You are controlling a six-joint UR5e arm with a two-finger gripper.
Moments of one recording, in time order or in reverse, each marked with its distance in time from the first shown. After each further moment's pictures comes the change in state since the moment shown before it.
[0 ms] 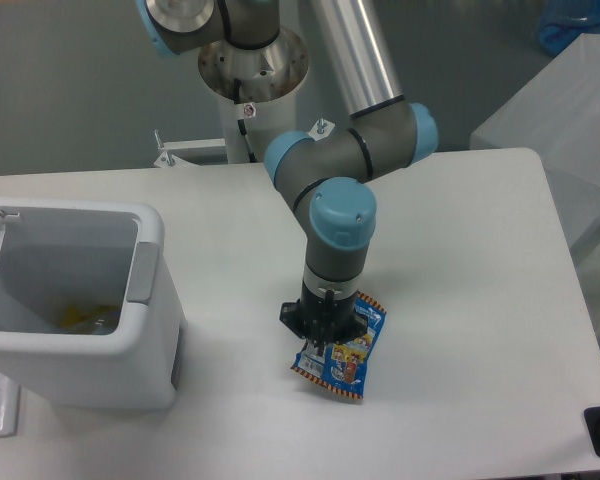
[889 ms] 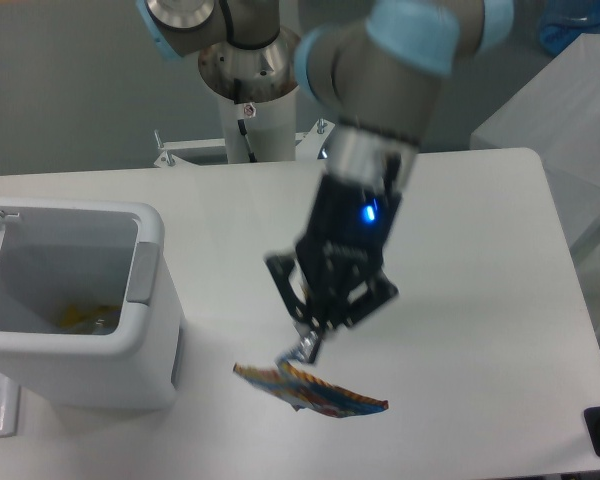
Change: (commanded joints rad) arm 0.022 0.233 0.266 -0.002 -0.396 -0.494
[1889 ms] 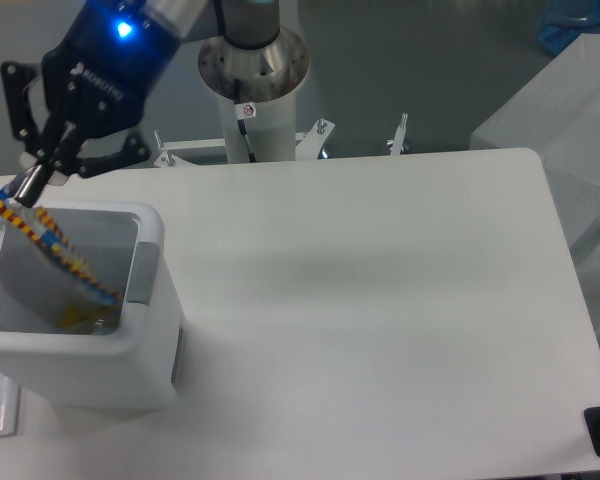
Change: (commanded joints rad) arm -0.218 0.173 -0.306 0.002 -0.077 0.111
